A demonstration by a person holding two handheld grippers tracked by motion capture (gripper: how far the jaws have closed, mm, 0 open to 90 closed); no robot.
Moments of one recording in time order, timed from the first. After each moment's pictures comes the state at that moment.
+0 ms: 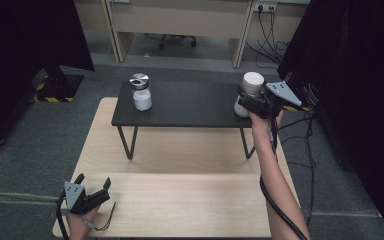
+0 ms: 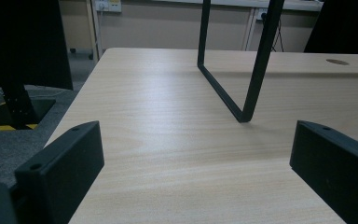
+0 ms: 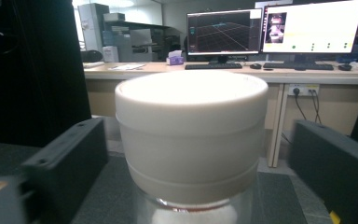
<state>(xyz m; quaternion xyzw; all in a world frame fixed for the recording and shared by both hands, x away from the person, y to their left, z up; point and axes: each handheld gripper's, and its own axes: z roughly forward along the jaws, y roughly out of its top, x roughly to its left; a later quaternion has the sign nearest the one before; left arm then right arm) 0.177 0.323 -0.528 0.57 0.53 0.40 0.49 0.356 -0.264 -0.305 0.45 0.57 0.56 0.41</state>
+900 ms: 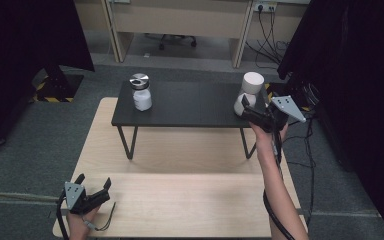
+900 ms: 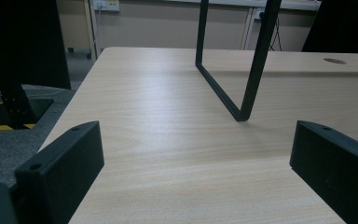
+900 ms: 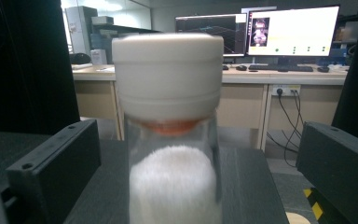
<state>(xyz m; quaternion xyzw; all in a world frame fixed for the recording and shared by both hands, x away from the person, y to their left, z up) 0.177 0.324 -0.527 0.57 0.53 0.39 0.50 0.320 -0.269 -0.327 0.45 0.55 0.55 0.43</state>
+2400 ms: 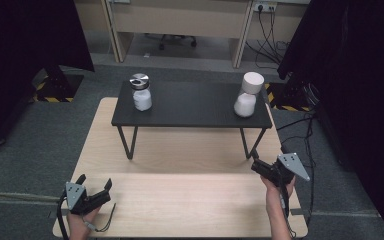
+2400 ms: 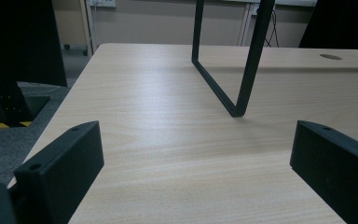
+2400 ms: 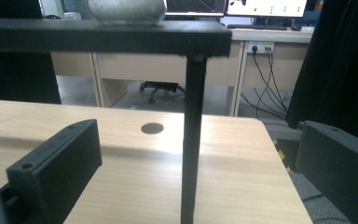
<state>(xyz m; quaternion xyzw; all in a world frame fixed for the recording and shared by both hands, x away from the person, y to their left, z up) 0.176 0.323 -0.526 0.57 0.53 0.39 0.49 0.231 -0.301 -0.432 0.49 0.57 0.49 0.43</state>
